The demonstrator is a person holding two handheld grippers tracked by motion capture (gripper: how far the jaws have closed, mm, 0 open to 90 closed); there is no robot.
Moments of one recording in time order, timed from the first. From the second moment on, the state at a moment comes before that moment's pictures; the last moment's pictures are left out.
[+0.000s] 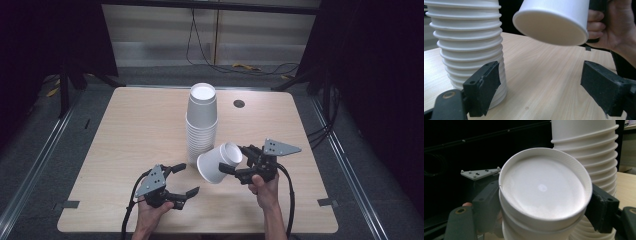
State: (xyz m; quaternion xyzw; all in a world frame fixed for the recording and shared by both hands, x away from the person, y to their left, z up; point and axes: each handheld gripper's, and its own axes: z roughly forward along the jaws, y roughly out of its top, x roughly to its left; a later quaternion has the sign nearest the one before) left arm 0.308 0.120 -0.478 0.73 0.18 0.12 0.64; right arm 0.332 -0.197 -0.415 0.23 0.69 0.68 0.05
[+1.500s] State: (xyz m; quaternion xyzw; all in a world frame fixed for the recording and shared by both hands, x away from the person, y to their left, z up) left arm 0.324 0.083 -0.472 0.78 0.10 0.07 0.62; right arm 0.331 -0.171 -0.450 0.19 0.72 0.66 -0.01
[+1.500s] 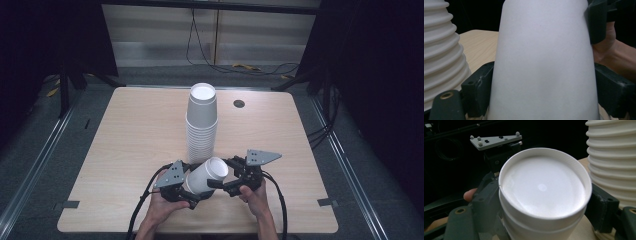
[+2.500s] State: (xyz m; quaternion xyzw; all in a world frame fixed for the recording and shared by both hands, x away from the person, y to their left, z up) left arm 0.332 0.100 -0.475 0.81 0.12 0.08 0.56; right arm 0.333 -0.180 -0.449 0.22 0.75 0.62 0.02
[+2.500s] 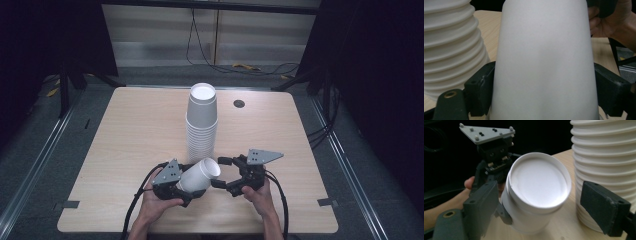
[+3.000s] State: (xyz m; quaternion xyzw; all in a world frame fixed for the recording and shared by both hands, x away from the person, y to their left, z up) left arm 0.334 0.099 -0.472 0.84 0.11 0.10 0.51; right arm 0.335 -0.176 -0.441 0.22 0.78 0.59 0.04
